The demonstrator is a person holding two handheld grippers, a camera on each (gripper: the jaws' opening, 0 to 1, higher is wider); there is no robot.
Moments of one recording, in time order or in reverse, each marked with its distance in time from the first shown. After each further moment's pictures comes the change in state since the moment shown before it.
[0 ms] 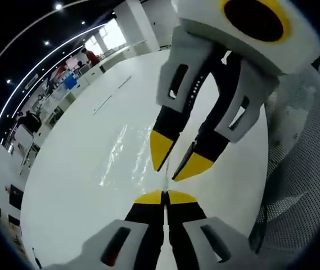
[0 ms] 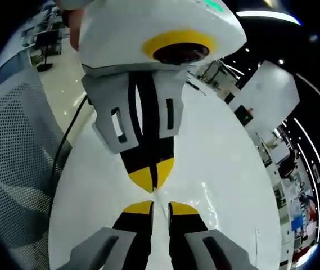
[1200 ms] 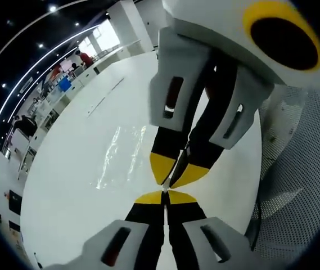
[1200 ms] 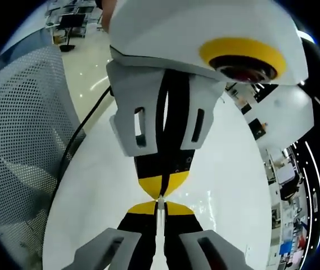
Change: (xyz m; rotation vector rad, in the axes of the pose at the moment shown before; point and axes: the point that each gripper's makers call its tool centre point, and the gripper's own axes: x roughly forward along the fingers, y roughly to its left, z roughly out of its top) left arm -0.003 -0.013 0.002 0.032 0.005 -0.033; right arm 0.001 0.013 0.004 -0.176 0.036 0.065
